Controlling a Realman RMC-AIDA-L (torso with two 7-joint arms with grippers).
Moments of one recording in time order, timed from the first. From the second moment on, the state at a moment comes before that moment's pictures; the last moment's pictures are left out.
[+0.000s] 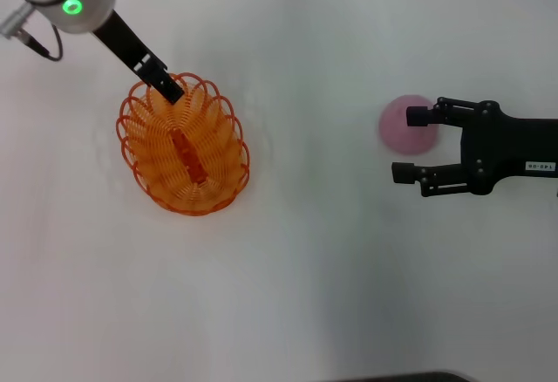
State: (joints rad) left arm -1.00 -2.12 1.22 0.86 2.86 1.35 -2.49; right arm 0.39 2.08 -0.56 -0.72 -2.11 -1.72 1.24
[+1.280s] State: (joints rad) left arm -1.04 -2.12 1.28 0.69 2.86 1.18 -2.47; right arm 0.41 2.08 -0.56 -0.68 -2.11 -1.73 1.24
